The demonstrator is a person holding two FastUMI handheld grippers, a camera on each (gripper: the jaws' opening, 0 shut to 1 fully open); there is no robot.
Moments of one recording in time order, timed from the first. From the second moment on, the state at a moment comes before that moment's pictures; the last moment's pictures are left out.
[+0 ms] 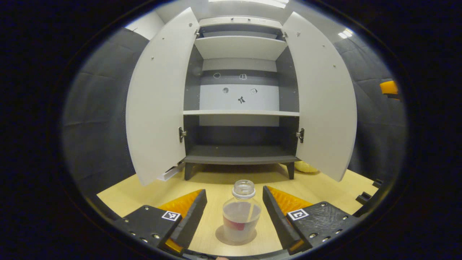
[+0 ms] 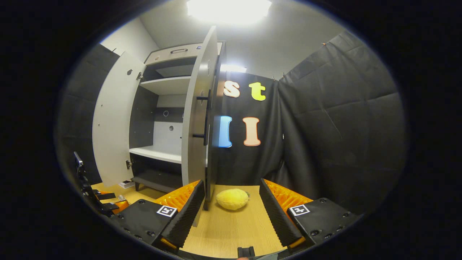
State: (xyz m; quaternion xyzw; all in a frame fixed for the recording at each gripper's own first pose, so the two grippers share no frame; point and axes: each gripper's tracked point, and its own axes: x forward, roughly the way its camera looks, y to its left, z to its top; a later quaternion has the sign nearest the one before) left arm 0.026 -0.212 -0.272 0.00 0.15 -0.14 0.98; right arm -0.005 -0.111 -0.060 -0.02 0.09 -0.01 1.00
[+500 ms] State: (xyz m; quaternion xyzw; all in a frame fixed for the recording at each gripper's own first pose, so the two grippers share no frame) left arm 0.026 -0.167 -0.162 0.02 0.12 -0.11 0.99; right arm 0.057 -0.148 -0.004 0.08 0.04 -0.12 0.99
